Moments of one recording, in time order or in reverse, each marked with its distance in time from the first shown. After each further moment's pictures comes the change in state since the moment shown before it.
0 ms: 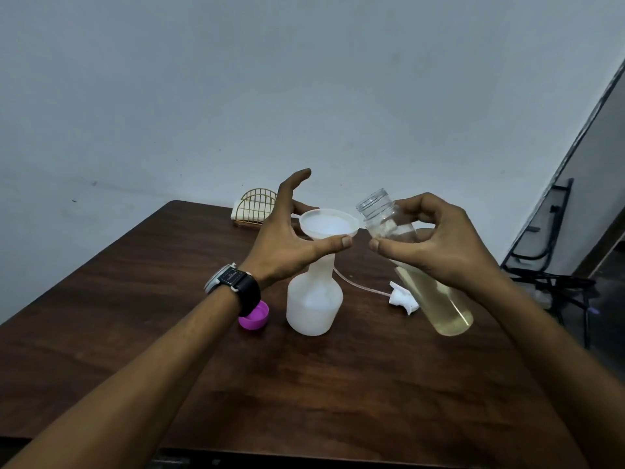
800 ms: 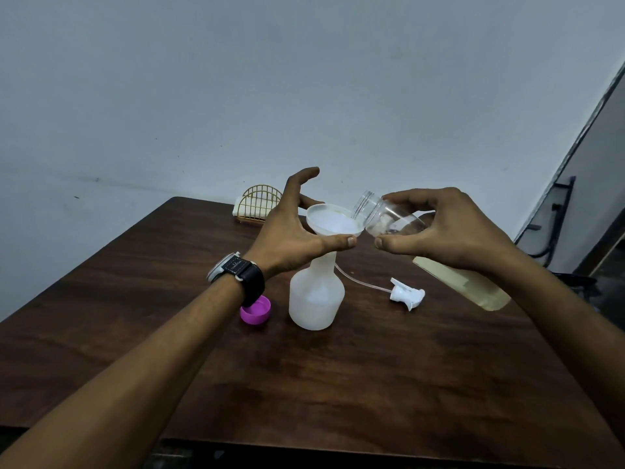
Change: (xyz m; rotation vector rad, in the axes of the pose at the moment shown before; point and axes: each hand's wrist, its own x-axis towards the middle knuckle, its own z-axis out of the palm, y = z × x) left_hand 0.002 0.010 -0.002 0.089 -0.043 -0.043; right_hand 0.014 -0.017 -0.016 -0.288 -0.162 -0.052
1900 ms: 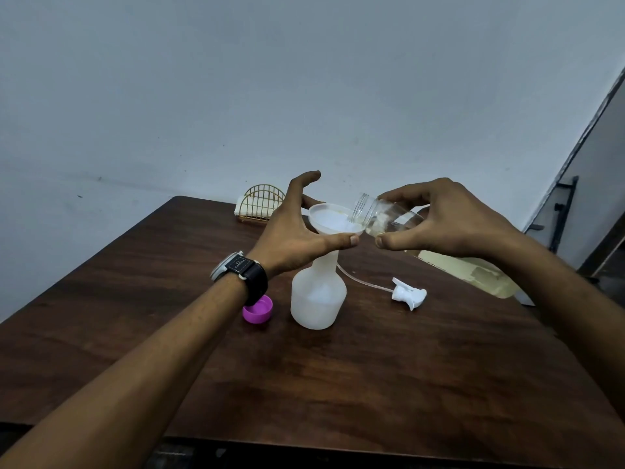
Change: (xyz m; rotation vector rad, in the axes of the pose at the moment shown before) left_hand -0.001 0.001 0.002 -0.004 0.001 -0.033; right_hand 0.010 -0.014 -0.008 -0.126 -0.090 0.058
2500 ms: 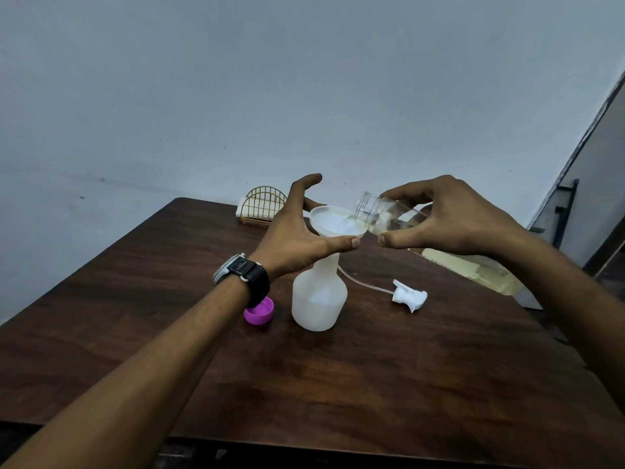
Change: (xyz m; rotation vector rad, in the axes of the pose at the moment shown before) left_hand 0.000 -0.001 0.001 -0.006 -0.003 -0.010; right_hand 0.006 0.004 -0.006 -0.010 -0.014 -0.093
